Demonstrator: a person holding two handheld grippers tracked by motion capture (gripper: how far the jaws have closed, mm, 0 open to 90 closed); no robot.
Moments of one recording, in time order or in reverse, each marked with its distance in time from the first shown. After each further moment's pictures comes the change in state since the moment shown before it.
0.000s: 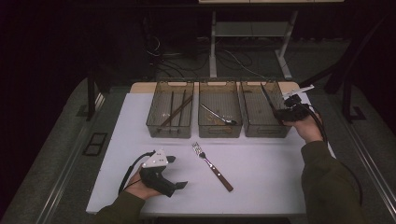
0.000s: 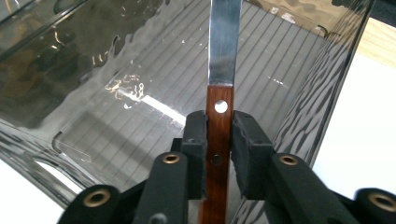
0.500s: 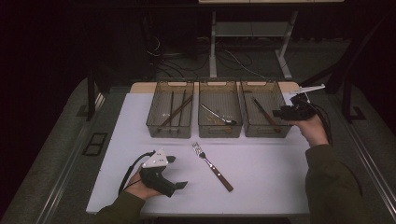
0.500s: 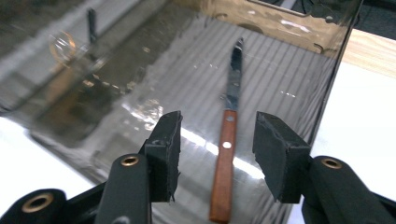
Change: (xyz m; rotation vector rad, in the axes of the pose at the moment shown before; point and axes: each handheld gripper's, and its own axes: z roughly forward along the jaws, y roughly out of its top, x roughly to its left) left arm 0.000 0.000 0.000 -0.001 0.002 -0.001; right arm 0.003 -0.001 -0.026 -0.104 0.057 0.088
